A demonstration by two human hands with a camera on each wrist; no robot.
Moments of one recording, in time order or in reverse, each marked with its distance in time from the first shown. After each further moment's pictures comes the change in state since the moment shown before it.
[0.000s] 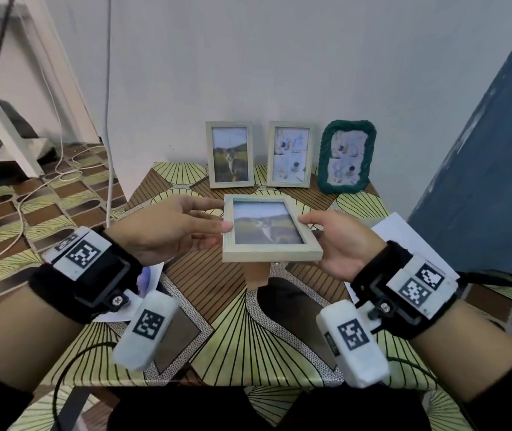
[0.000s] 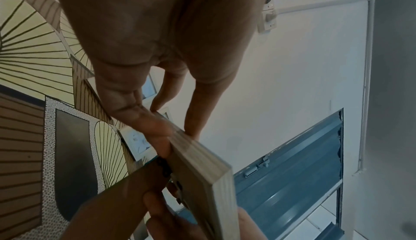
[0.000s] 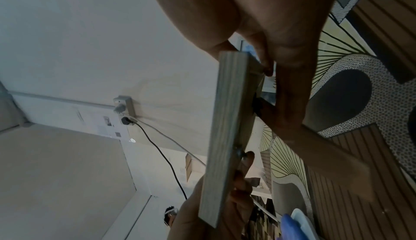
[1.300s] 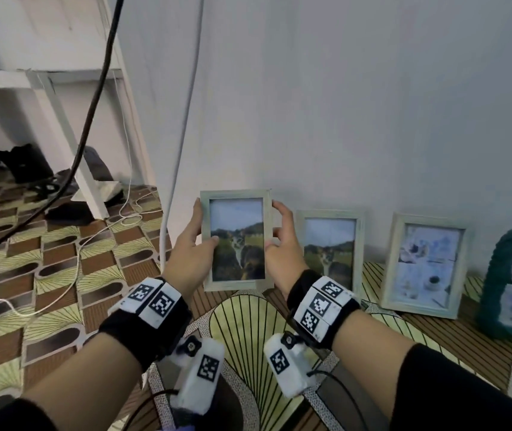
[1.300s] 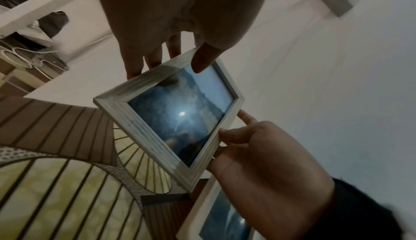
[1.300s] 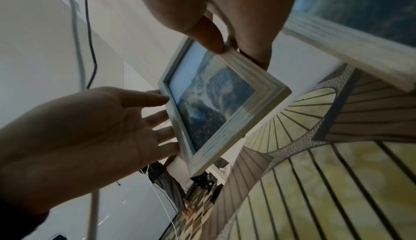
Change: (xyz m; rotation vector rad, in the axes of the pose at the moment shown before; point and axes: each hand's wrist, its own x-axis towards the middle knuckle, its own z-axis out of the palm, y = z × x) left_hand 0.192 0.034 -0.216 0.137 0.637 0.394; right_hand 0.331 -0.028 0.210 -0.454 -0.114 -0.648
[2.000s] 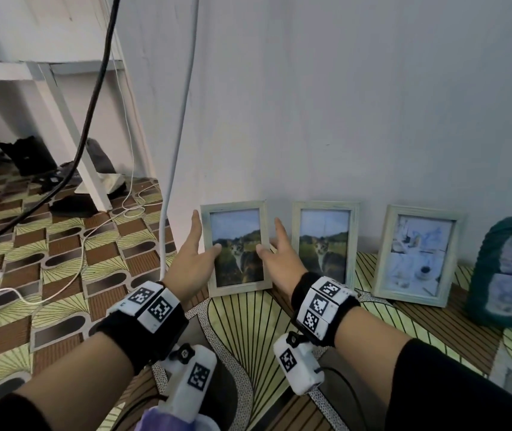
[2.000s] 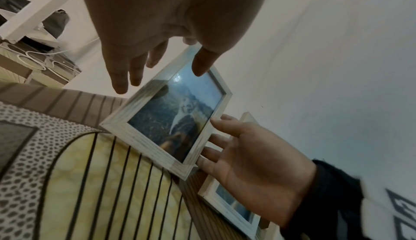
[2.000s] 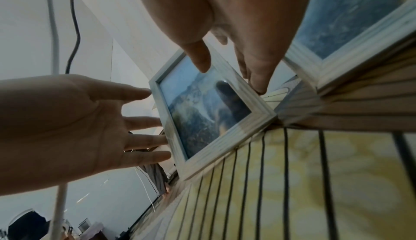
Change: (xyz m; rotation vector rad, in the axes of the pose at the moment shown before) left_hand -0.032 0.003 0.006 0.140 -0.017 -0.130; right_hand -0.015 0.014 -0.014 -0.139 -0.177 0.187
